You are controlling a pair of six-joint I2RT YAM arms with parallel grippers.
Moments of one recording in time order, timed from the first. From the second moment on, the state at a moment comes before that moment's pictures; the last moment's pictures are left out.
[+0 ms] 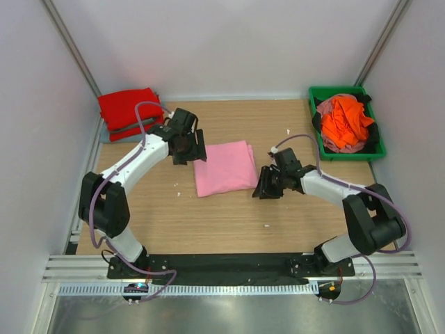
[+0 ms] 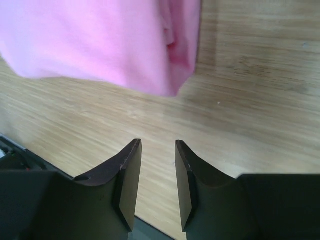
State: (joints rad) left arm -0.45 1.68 1.40 -0.77 -0.01 -0.57; right arm 0.42 1.50 0.72 -0.24 -0.35 0.60
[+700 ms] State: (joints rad) left arm -0.52 1.44 1.28 -0.79 -0.06 -0.58; right arm 0.48 1.78 1.04 -0.11 -0.52 0.64
